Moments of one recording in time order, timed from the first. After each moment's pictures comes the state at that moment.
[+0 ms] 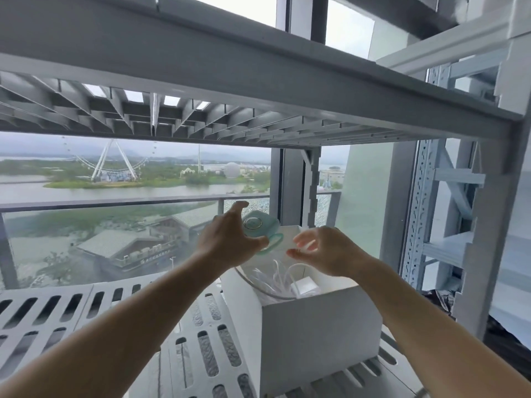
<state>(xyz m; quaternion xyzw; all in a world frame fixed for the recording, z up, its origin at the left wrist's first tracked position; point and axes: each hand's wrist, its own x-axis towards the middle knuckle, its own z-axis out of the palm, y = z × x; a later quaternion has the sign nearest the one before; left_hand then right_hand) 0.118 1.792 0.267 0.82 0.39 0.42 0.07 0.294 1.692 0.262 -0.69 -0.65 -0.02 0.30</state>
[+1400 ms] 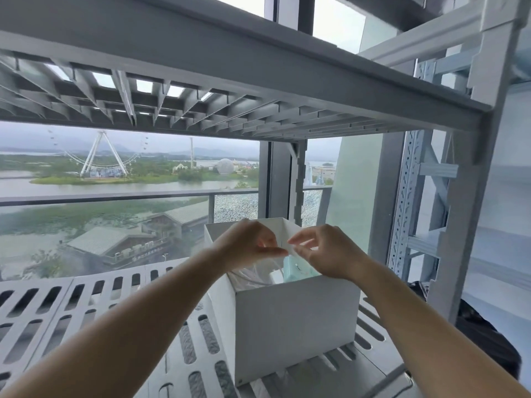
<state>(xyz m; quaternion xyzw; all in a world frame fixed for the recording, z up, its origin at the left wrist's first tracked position) 0.165 1.788 0.247 0.95 0.15 0.27 0.03 0.315 1.662 0.248 -0.70 -0.64 -0.01 0.33</state>
